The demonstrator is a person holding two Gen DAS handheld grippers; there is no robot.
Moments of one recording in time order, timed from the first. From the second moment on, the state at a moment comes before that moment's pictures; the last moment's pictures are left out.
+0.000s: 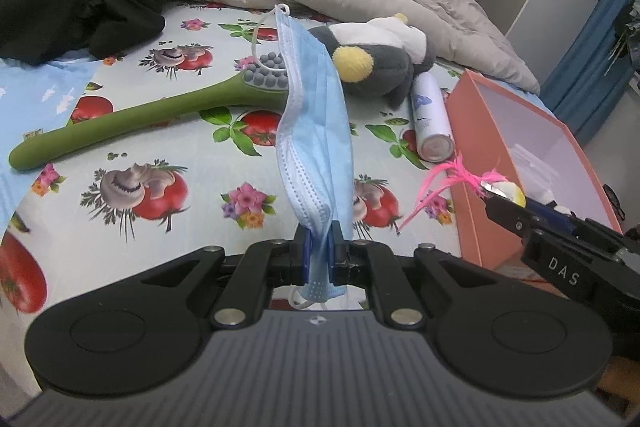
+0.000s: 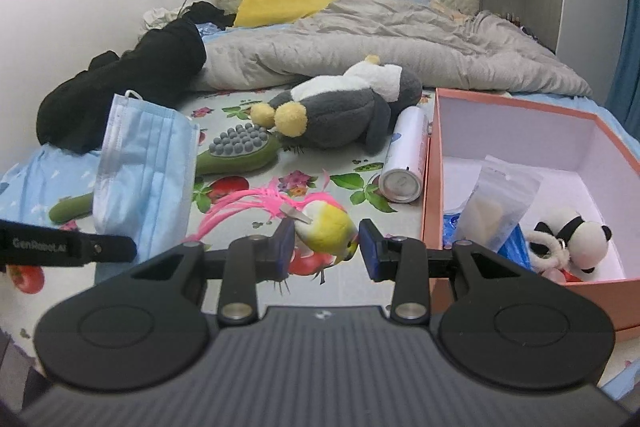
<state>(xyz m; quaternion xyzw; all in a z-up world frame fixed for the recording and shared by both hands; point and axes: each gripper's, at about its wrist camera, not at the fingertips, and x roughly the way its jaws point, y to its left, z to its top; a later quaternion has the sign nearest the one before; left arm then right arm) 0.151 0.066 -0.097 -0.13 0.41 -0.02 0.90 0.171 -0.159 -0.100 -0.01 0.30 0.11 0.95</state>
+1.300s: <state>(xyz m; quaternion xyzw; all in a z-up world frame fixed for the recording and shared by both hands) 0.105 -0.087 -0.035 -0.09 0.40 -0.17 0.90 0.080 -0.300 -0.040 0.00 0.29 0.01 0.96</state>
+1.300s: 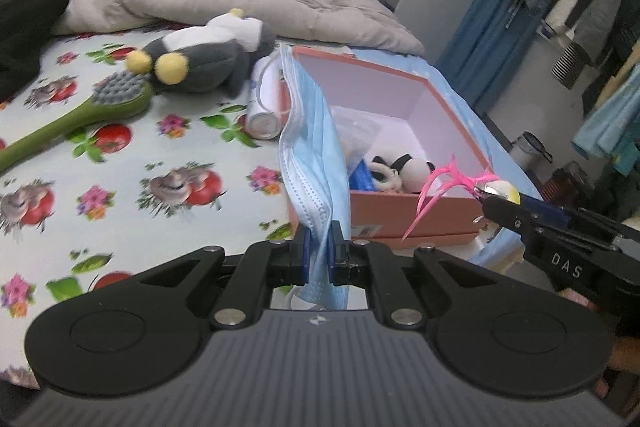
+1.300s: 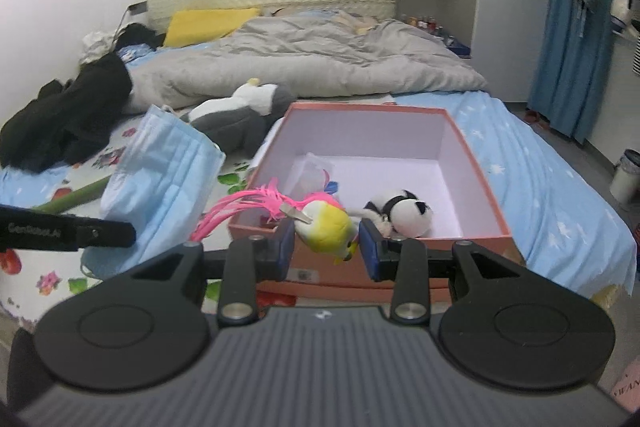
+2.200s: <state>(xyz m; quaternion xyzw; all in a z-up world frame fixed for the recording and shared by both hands) 0.311 -0.212 -0.067 -0.03 0.45 -0.19 0.88 0.234 -0.397 -0.101 0.07 0.36 -0.01 0.93</state>
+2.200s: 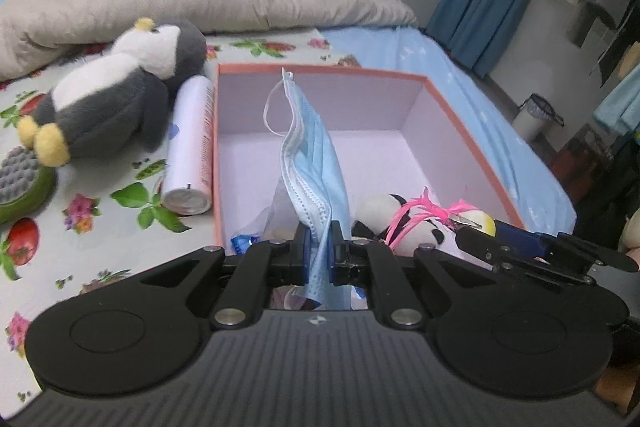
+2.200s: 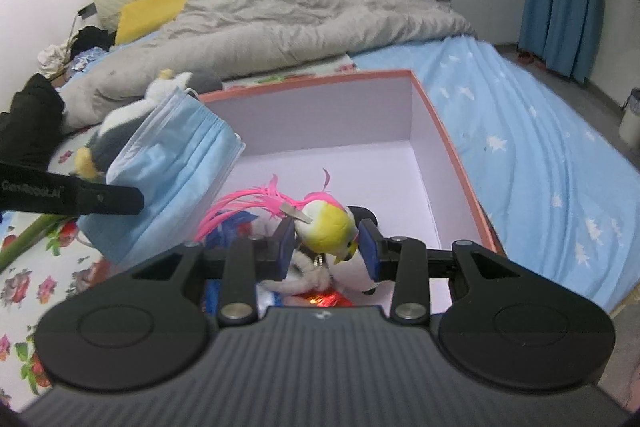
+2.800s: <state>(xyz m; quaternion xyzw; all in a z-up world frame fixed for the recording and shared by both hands) 0.353 -0.214 -0.108 -0.04 0.49 -0.17 0.85 0.272 -0.409 -0.130 0.10 0.39 0.00 0.92</state>
